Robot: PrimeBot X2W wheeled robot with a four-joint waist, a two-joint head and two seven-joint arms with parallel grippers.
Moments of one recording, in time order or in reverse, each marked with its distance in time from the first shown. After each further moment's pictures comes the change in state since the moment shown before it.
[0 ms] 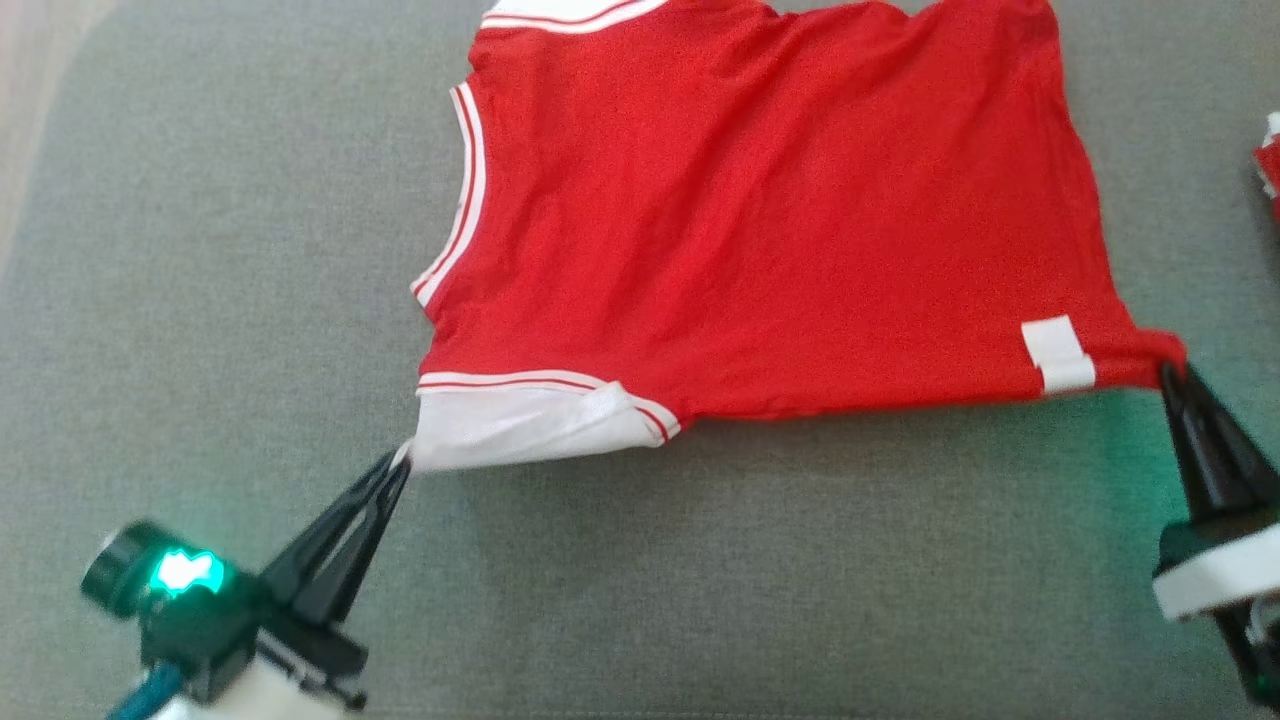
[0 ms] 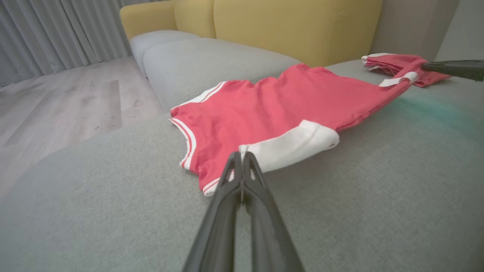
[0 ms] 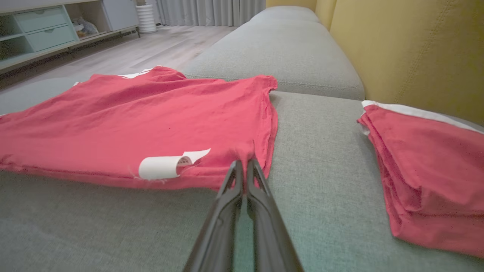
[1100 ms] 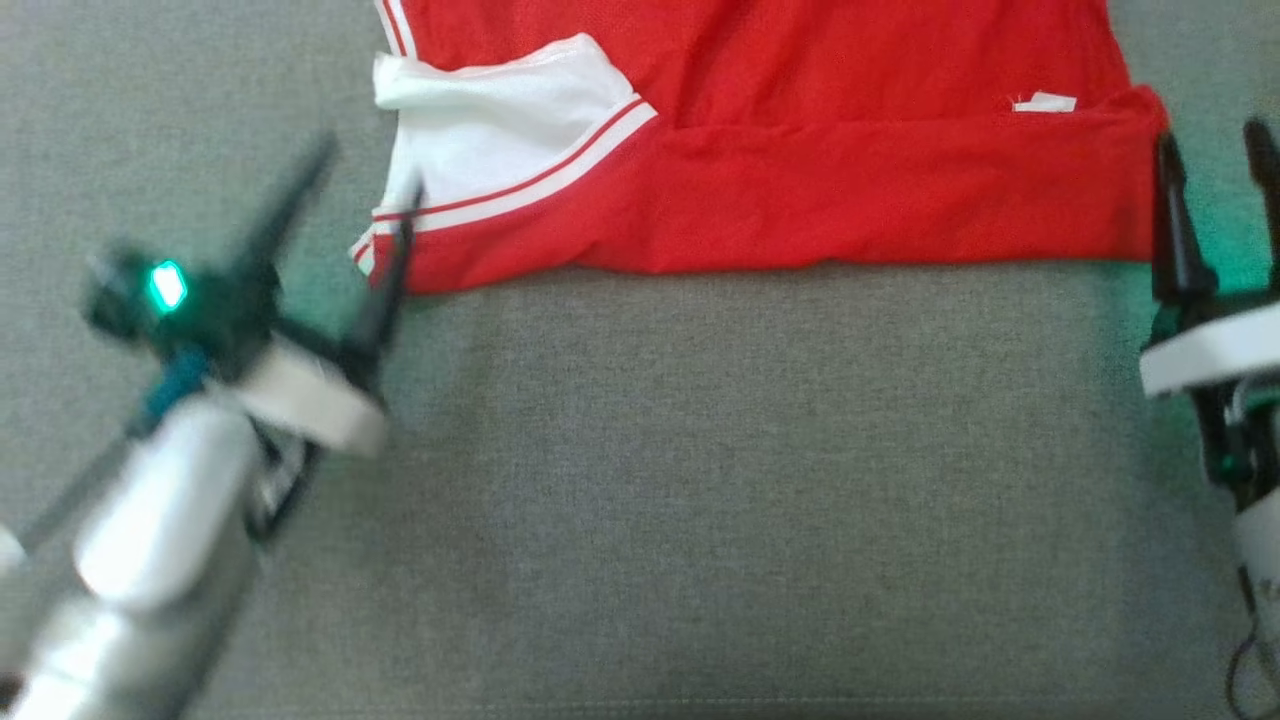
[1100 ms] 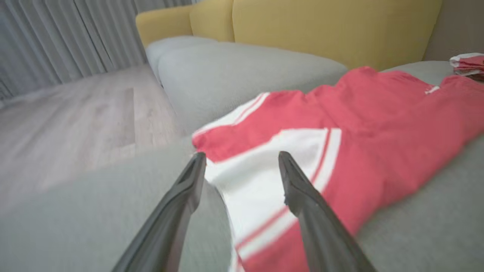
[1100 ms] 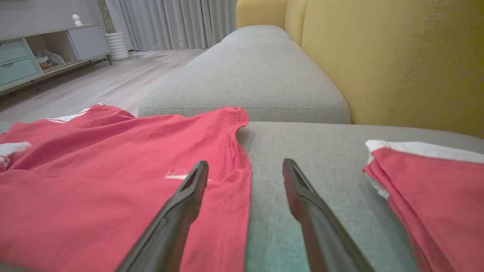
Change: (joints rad) left arm -0.556 -0.272 0.061 0.513 0.070 -0.137 0.002; right arm -0.457 0.092 -0.001 0.258 -0.026 0.000 -0.031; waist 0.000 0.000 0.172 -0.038
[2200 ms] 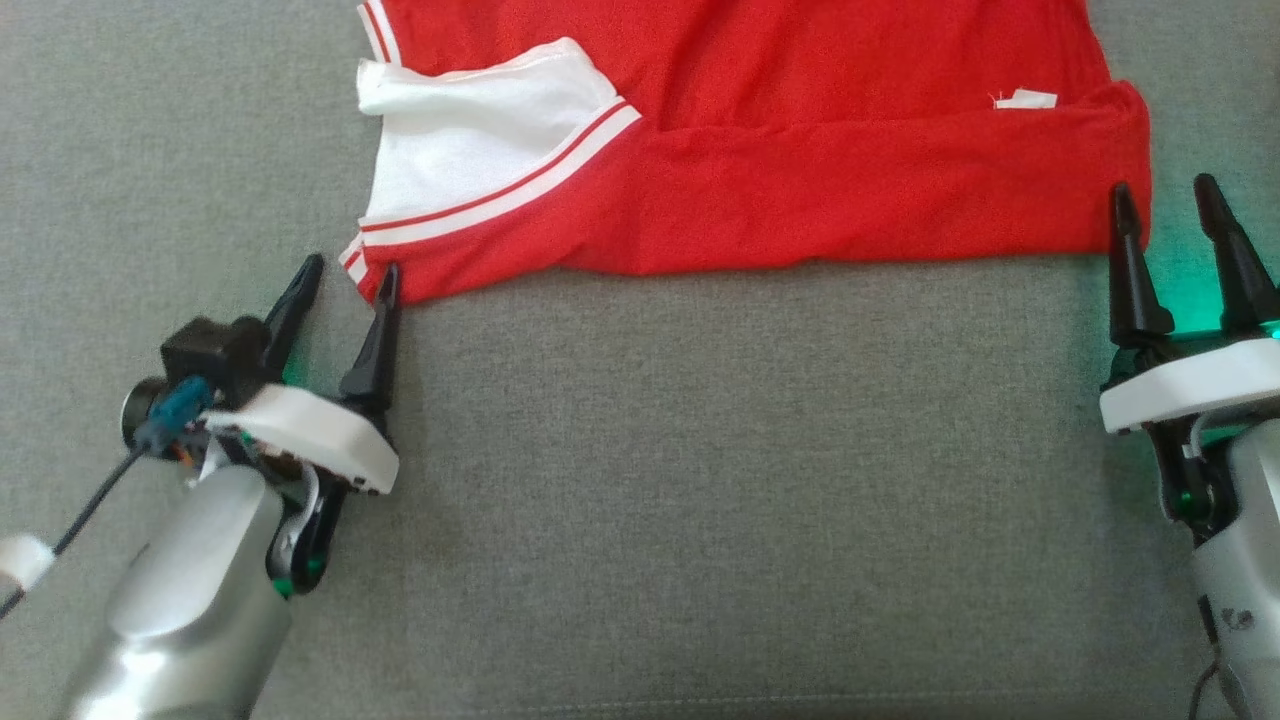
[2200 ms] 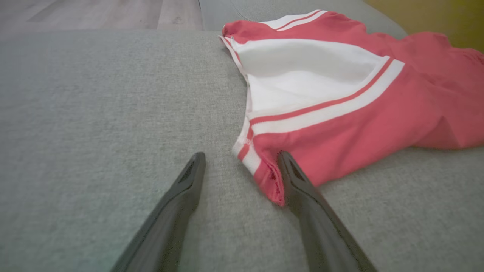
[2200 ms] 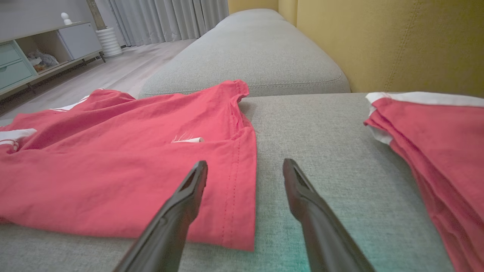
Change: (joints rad) left arm 0.158 -0.095 0.065 0.100 -0.224 0.050 0.120; right arm 0.068 0.058 -0.006 0.008 0.008 0.000 -0.007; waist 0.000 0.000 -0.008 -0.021
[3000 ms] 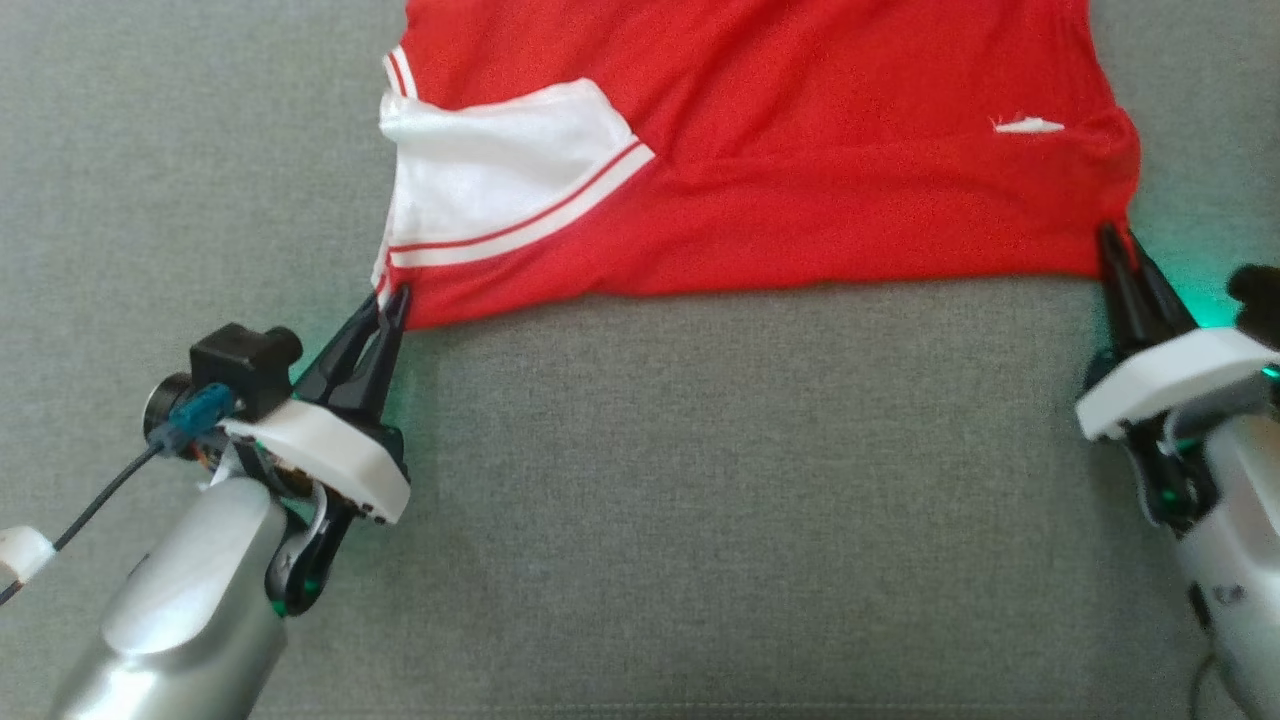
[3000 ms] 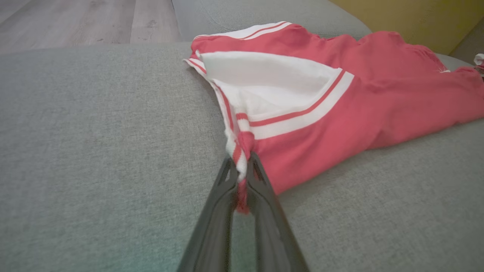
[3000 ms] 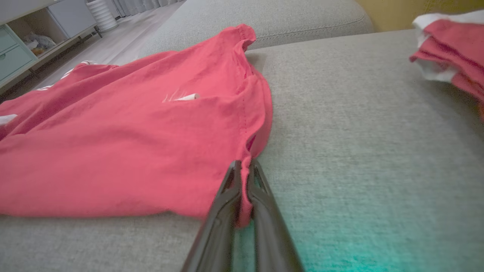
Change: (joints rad) left arm 0.008 0.046 -0.059 -0.073 -0.012 -0.055 0.062; right arm -0.106 -0.025 0.152 0.246 0.167 0.000 0.057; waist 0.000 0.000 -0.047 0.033
